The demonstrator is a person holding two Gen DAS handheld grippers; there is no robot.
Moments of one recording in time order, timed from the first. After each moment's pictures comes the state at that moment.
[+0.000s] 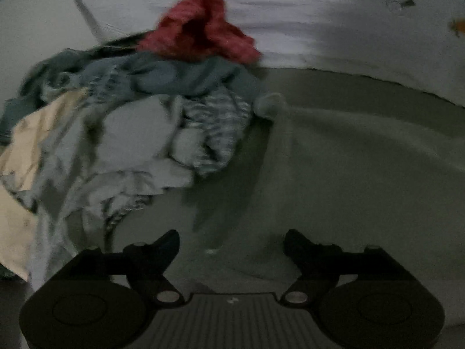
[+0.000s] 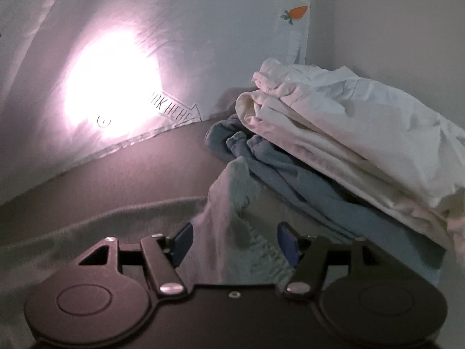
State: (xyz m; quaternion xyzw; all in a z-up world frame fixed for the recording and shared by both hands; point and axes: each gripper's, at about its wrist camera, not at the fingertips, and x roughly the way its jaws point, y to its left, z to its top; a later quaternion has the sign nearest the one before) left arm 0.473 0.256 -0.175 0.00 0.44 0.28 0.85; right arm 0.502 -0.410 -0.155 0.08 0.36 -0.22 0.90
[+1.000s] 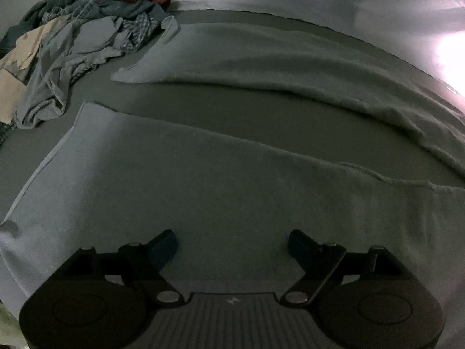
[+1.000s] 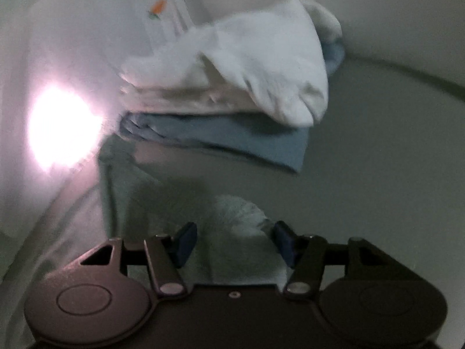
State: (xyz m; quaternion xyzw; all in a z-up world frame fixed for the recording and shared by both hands) left arm 0.278 0.089 -0.156 -0.07 0.51 0.12 0.85; right arm 0.320 -0.511 -0.192 0.29 0.34 -0.27 0.85
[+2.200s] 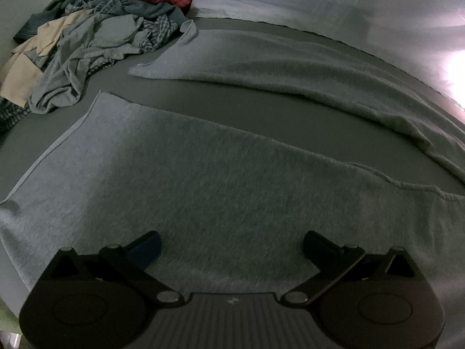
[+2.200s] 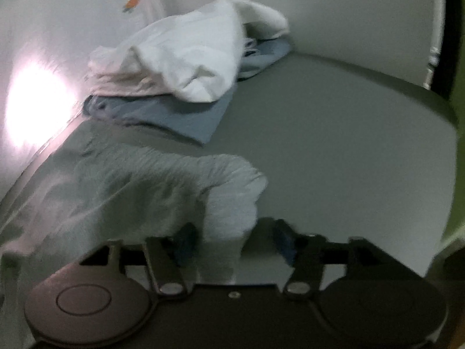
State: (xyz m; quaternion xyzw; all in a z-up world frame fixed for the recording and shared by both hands) left arm 0.260 0.085 -0.164 -0.08 0.47 0.15 0.86; right arm 0.242 -0.523 -0.200 0.23 0.36 -0.28 0.86
